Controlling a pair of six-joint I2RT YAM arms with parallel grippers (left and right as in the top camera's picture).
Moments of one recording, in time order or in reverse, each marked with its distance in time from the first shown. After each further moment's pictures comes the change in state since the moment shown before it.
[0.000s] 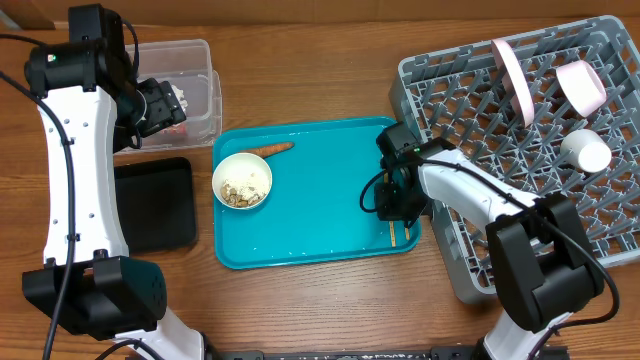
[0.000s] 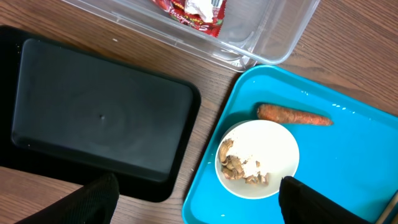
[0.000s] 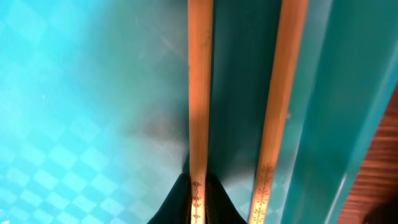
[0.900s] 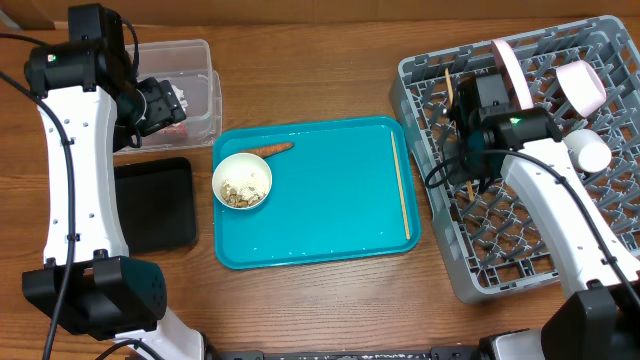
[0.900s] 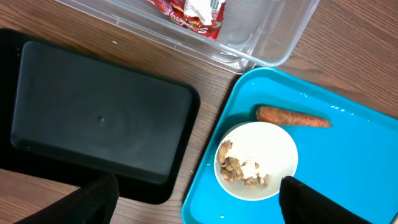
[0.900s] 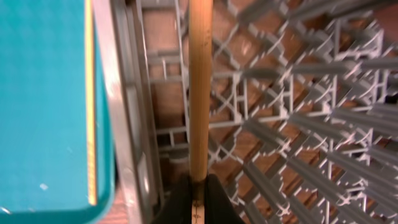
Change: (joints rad) left arm 0.000 0.000 0.000 0.007 0.000 0.000; right arm -0.250 -0.277 0.166 -0.228 0.277 -0.369
